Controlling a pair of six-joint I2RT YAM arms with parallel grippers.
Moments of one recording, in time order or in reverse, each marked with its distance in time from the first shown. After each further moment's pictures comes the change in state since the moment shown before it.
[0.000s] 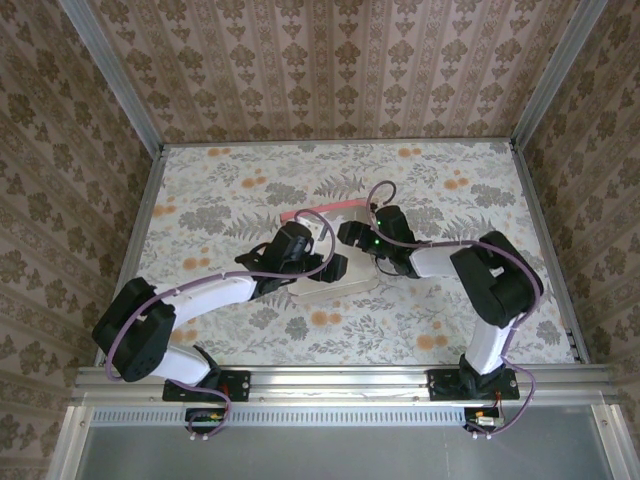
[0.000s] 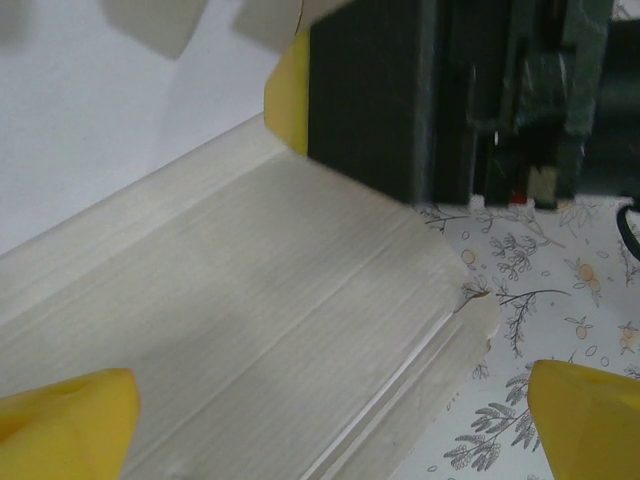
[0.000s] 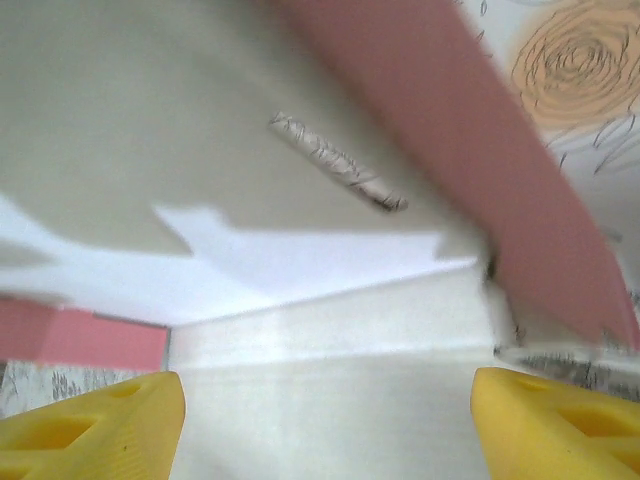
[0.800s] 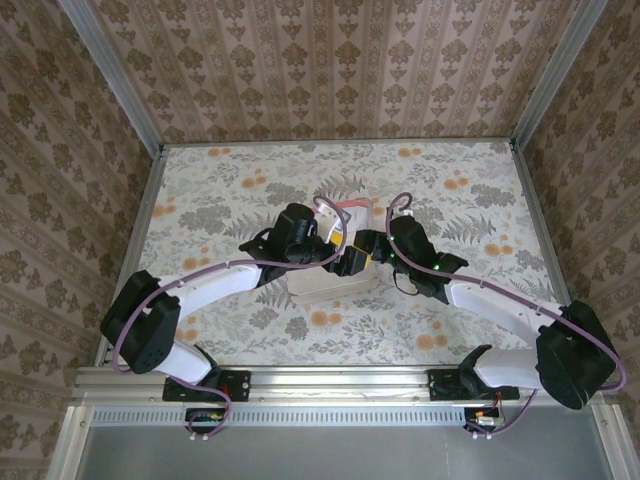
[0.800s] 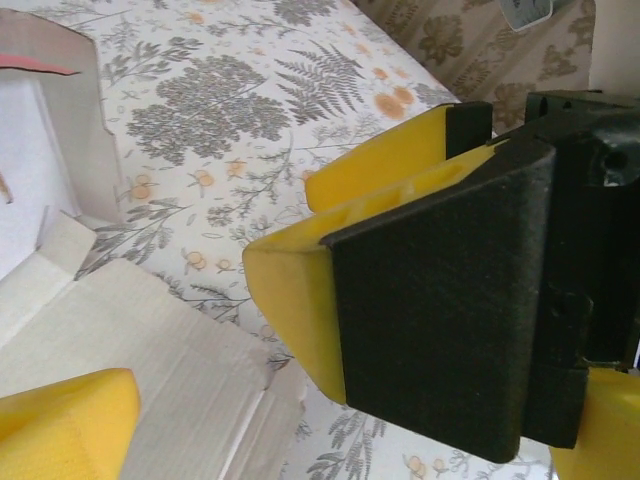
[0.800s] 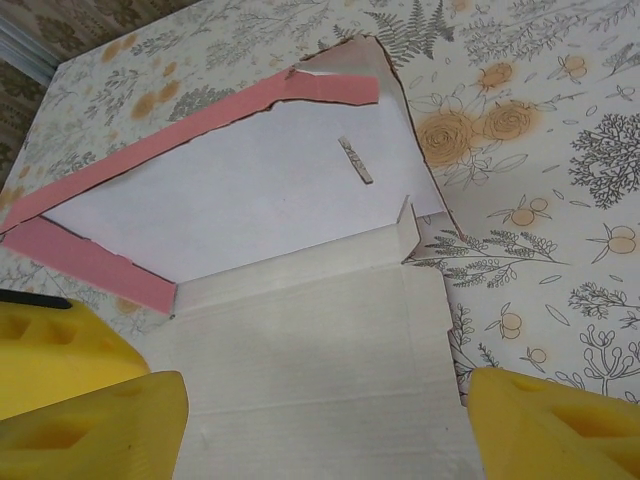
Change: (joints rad) left arm 0.027 0.058 0.121 0.112 0.382 0.122; right arm 0.138 -0.532 -0.060 -0.488 0.349 -0.105
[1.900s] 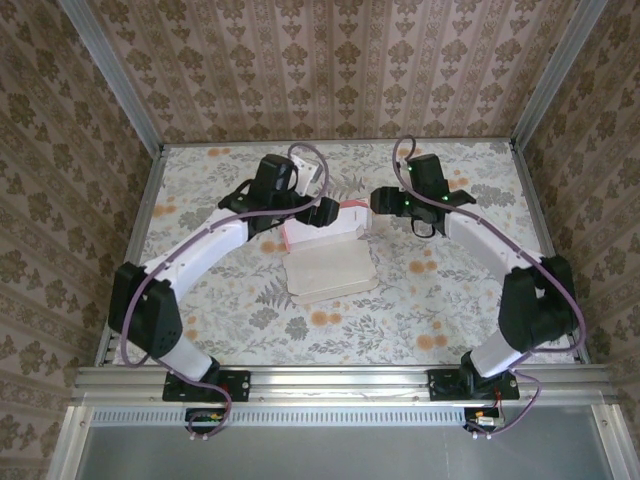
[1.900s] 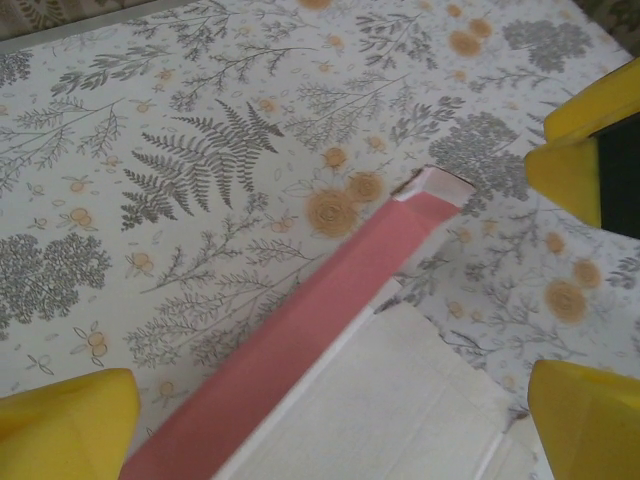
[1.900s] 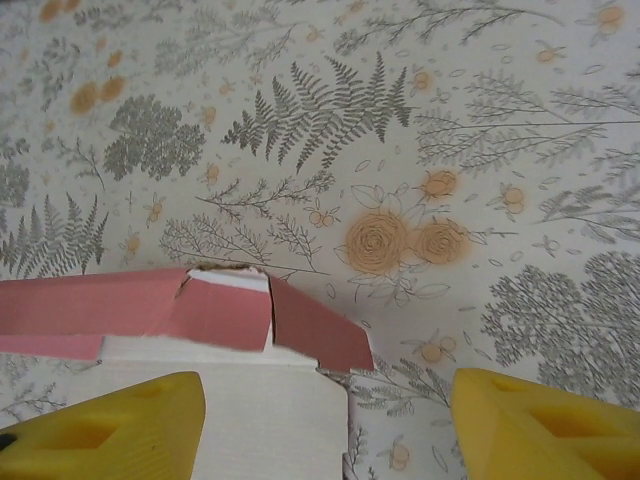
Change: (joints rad) left arm 0.200 0.111 0.417 -0.471 -0.238 0.180; right arm -0.330 0.362 0.484 -0.292 -0.333 -0.345
